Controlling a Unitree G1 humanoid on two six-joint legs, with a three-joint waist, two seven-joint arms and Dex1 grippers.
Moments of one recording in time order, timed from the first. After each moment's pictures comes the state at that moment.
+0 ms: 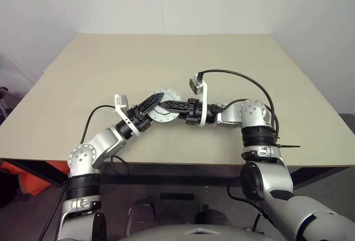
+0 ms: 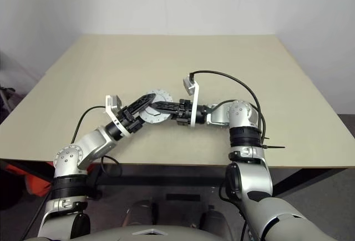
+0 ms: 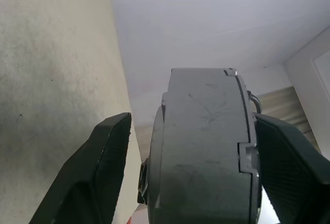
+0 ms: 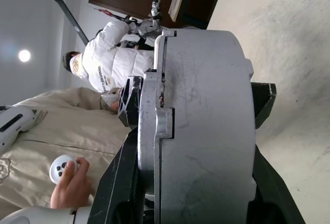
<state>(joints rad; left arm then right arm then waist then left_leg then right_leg) -0.29 0.17 0.29 0.09 -1.60 1.02 -0.15 -0.78 -0.10 -0.26 0.42 0.88 1.49 0.61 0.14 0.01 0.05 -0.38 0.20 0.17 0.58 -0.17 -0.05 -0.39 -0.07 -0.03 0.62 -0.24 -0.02</state>
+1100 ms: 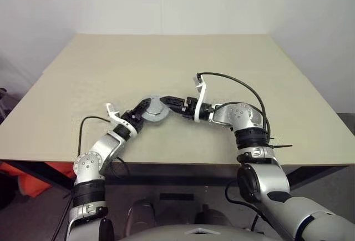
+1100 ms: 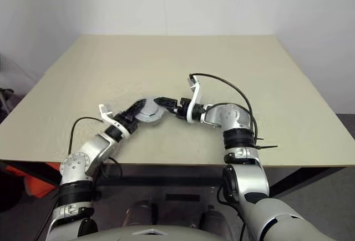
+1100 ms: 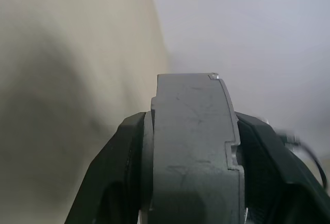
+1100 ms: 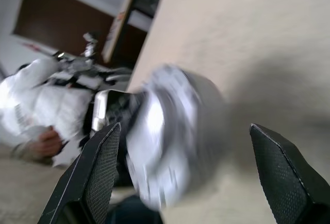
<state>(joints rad) -0.25 0.08 0.39 0.12 -1.37 0.75 -0.07 -0.77 -0.07 -0.20 0.51 0.66 1.11 0.54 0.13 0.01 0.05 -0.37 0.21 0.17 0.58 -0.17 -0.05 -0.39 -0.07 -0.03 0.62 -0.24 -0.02</state>
